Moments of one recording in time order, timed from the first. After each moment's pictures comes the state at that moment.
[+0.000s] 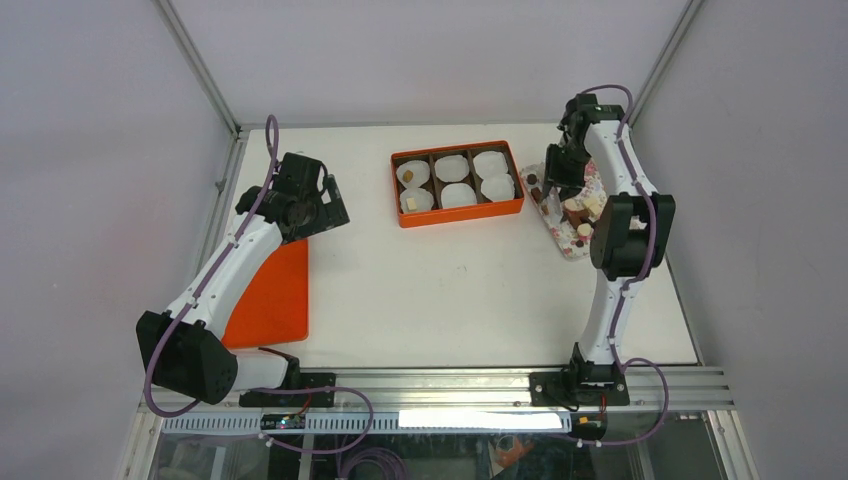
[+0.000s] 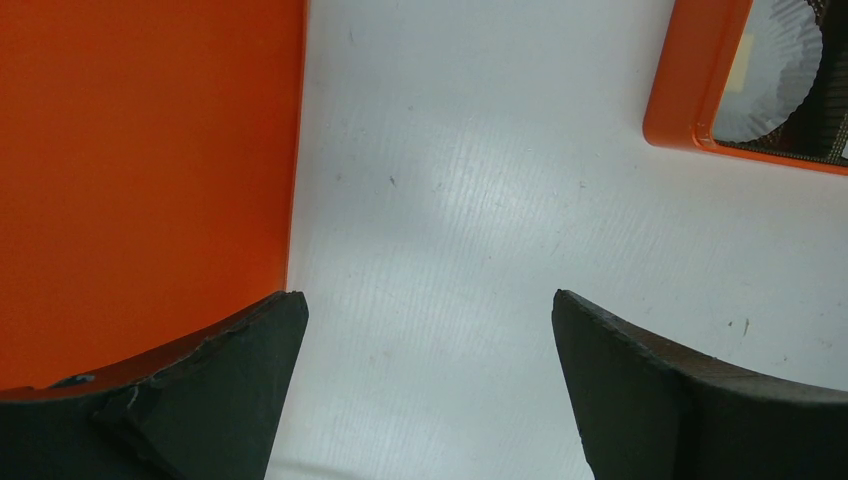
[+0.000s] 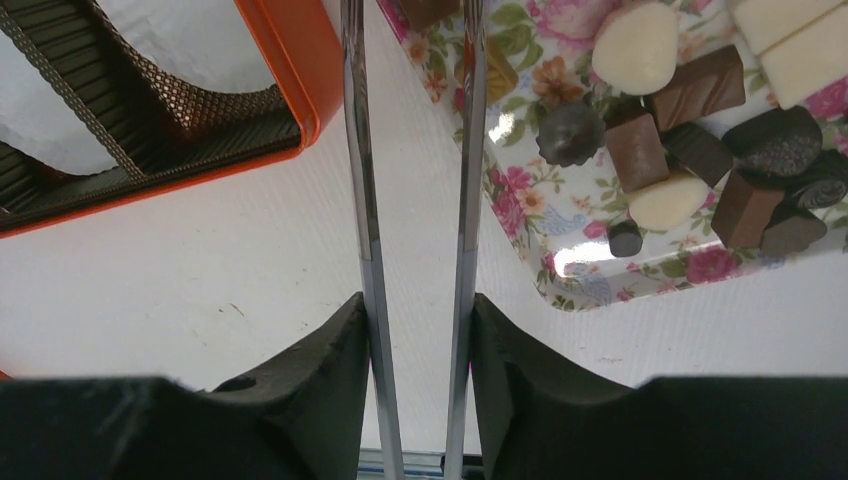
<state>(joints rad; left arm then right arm) -0.30 1.31 1.20 -0.87 -0.23 -0.58 0.02 2.04 1.92 -1.26 -0.10 0.19</state>
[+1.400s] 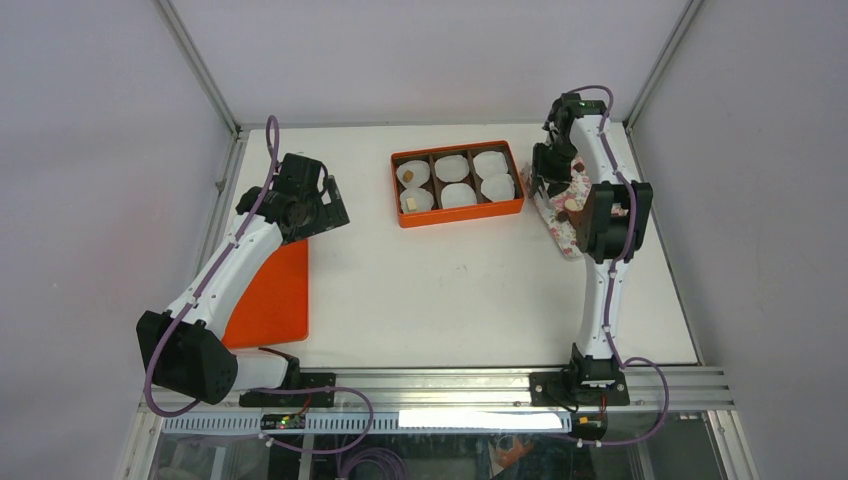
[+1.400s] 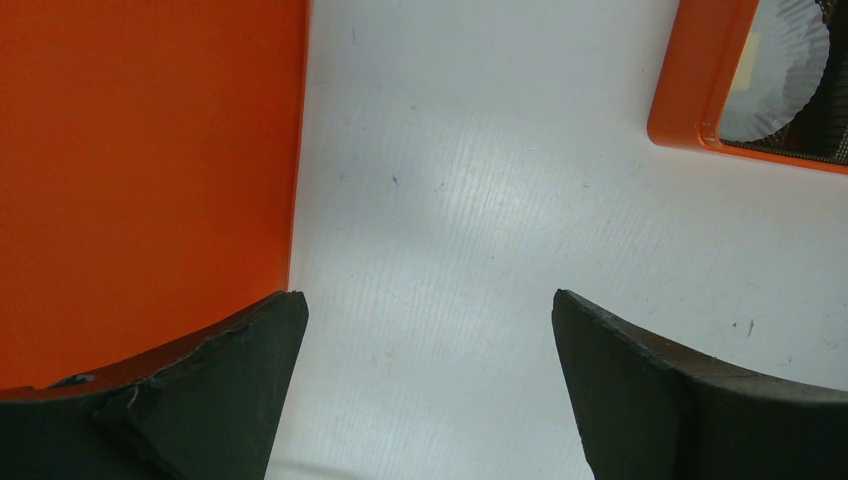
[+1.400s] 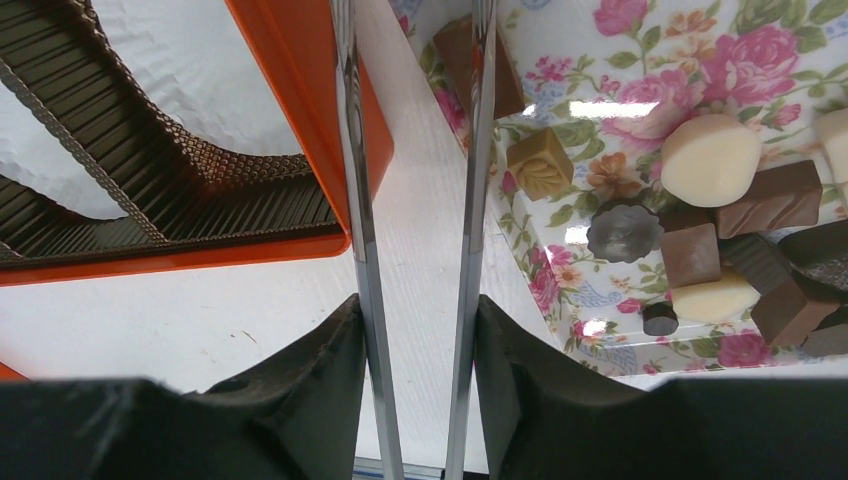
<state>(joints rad) -0.30 1.31 1.19 -0.86 -0.23 -0.58 0.04 2.29 2.18 -1.34 -0.15 0.16</state>
